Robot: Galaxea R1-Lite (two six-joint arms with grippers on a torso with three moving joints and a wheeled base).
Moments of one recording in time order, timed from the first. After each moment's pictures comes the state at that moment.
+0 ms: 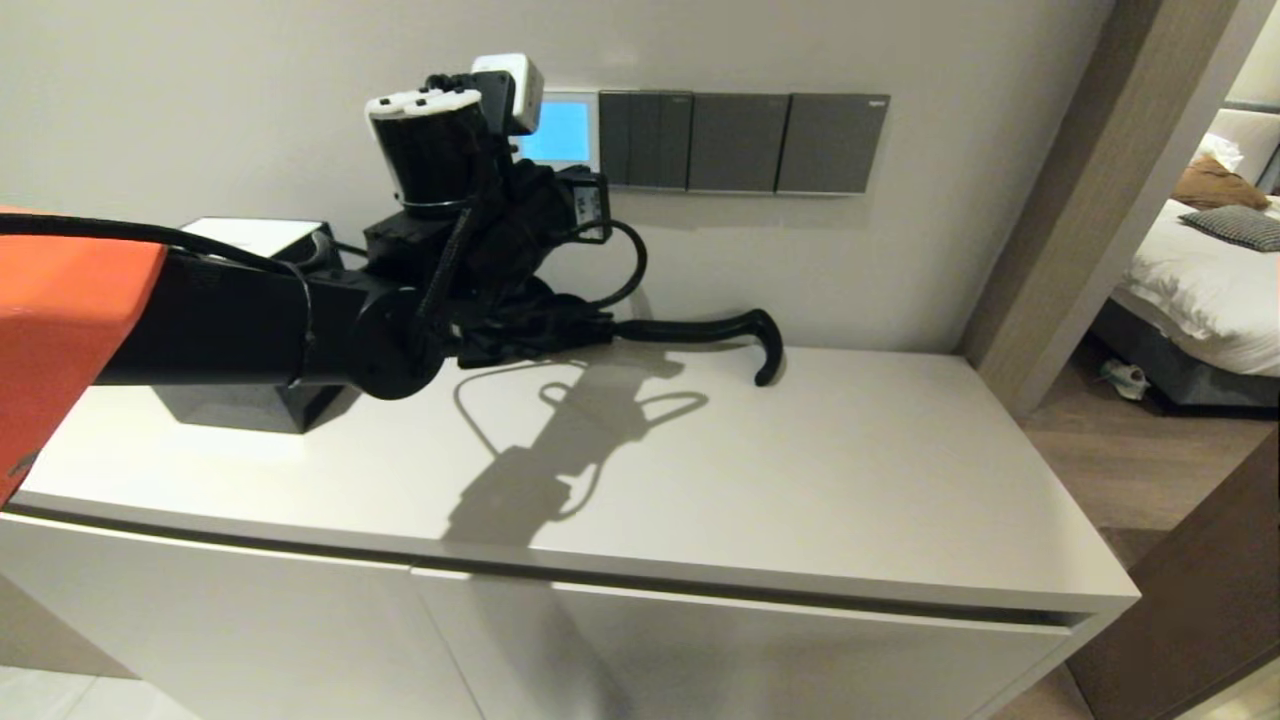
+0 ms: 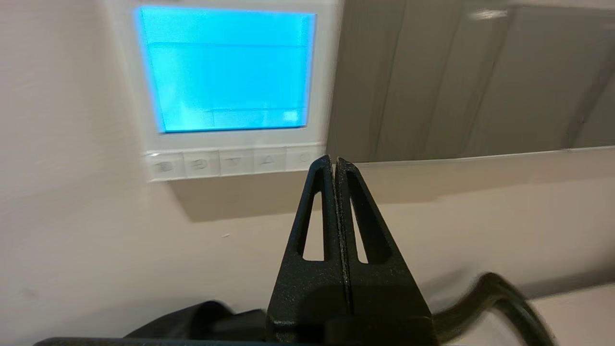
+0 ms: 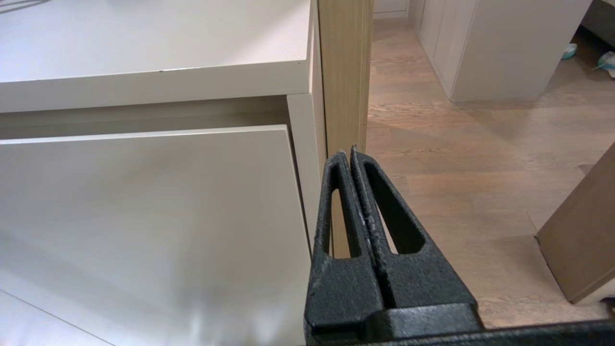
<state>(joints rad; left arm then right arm) -0.58 2.02 -1.54 -0.70 0.18 -0.01 0.00 0.01 0.00 0.00 0.00 0.00</state>
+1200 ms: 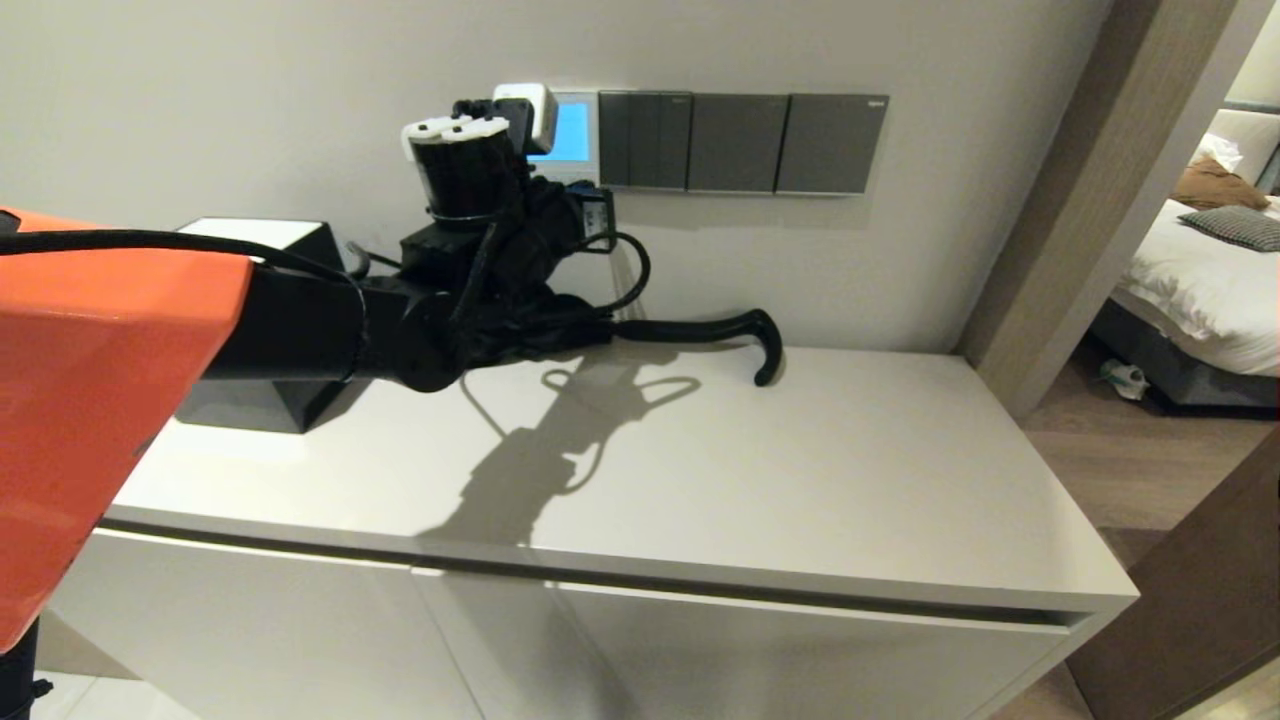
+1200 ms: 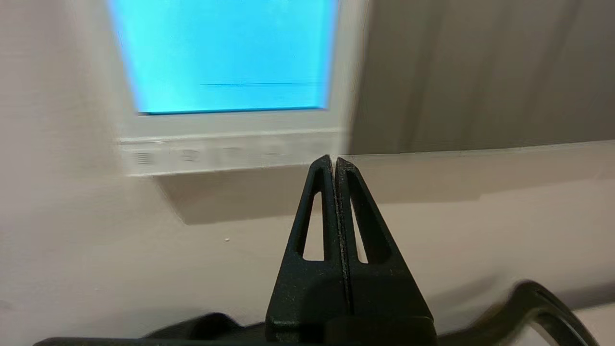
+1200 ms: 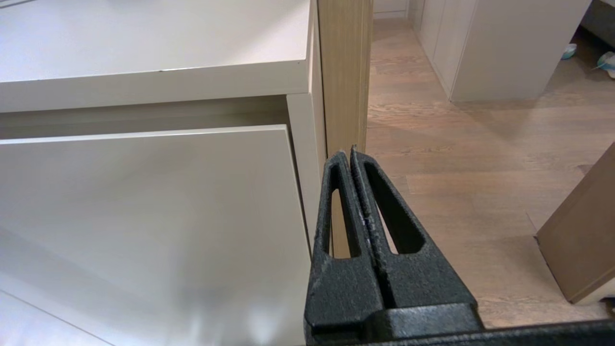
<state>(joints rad) -0.56 2.12 -1.64 -0.67 0.18 0.00 0.00 0.01 0.00 0.00 0.00 0.00</state>
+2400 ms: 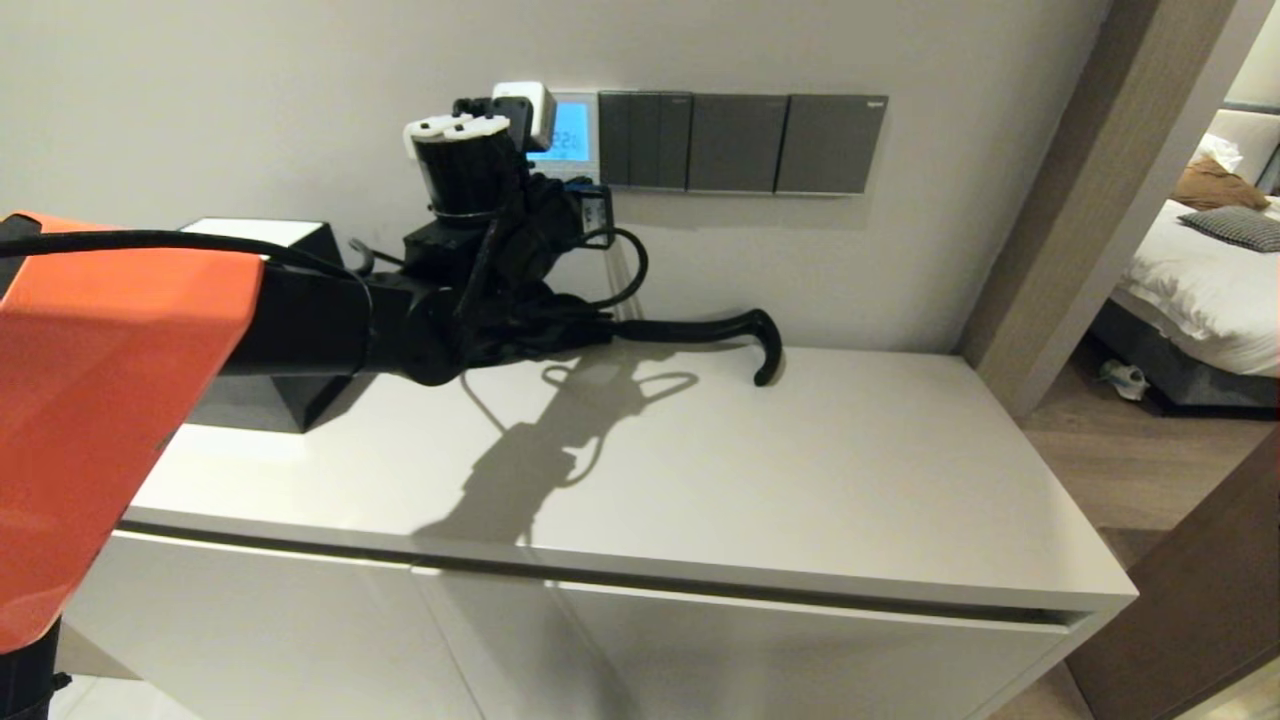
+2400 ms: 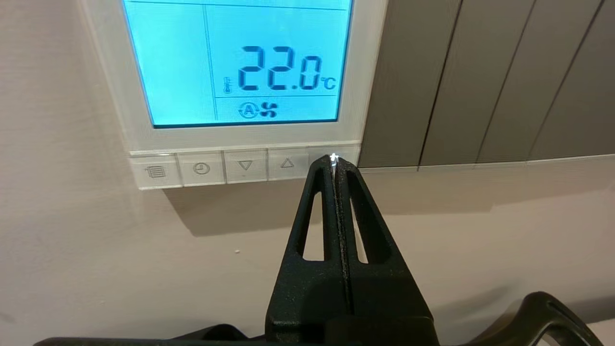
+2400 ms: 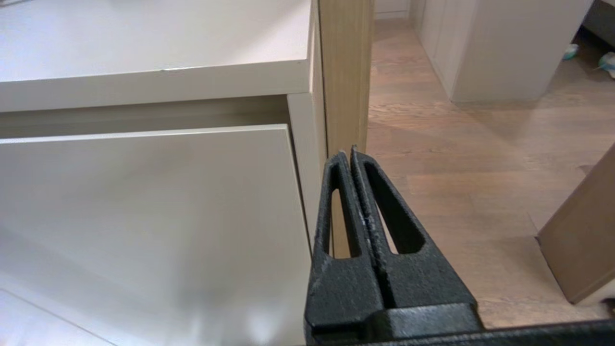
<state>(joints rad) -0.54 2.14 -1.68 -0.66 0.18 -0.01 0.00 0.01 0.00 0.00 0.00 0.00</state>
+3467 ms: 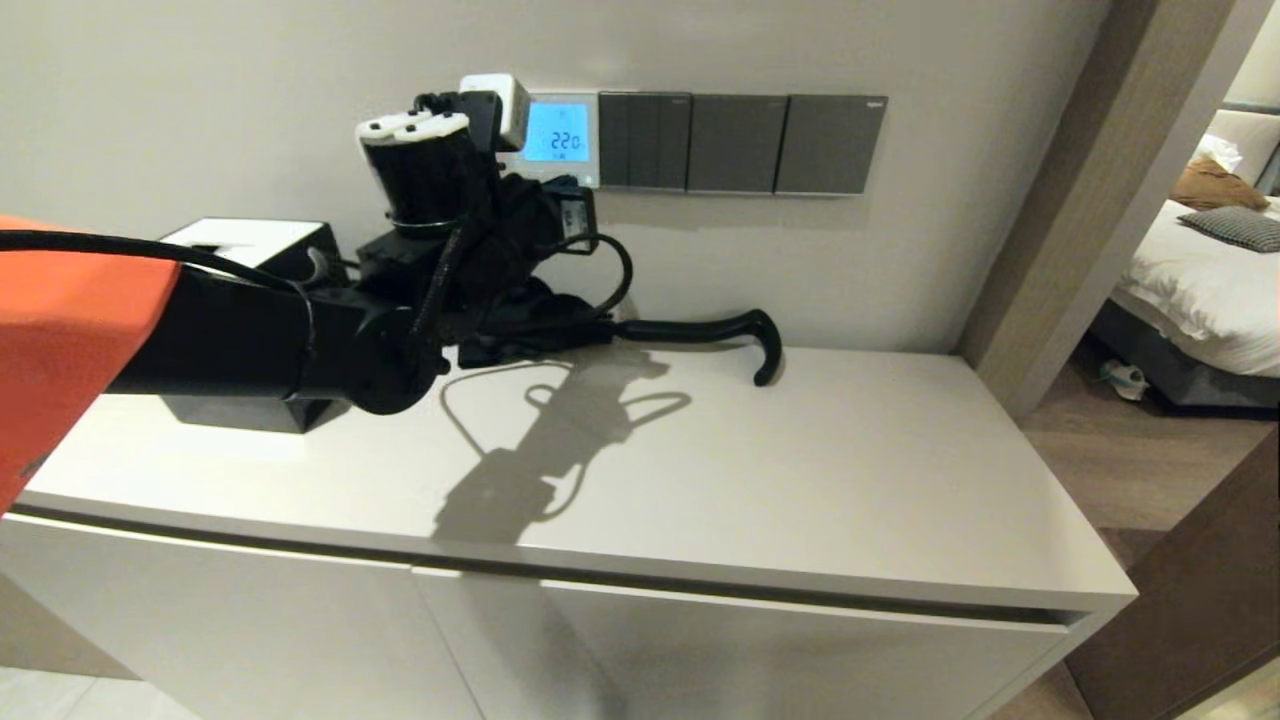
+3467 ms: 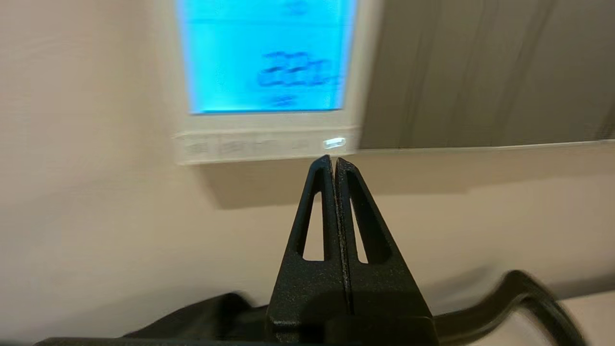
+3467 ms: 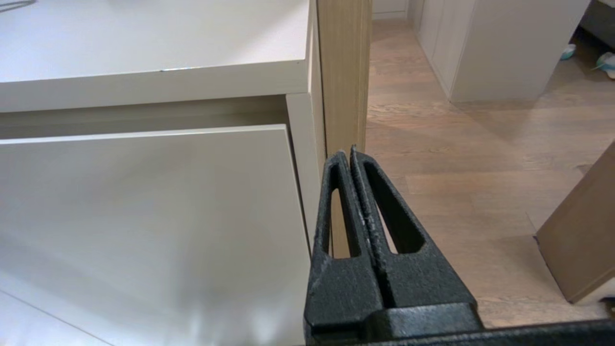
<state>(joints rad) -0.55 2.02 -1.47 -0.77 0.18 0.00 0.00 0.01 0.00 0.00 0.00 0.00</state>
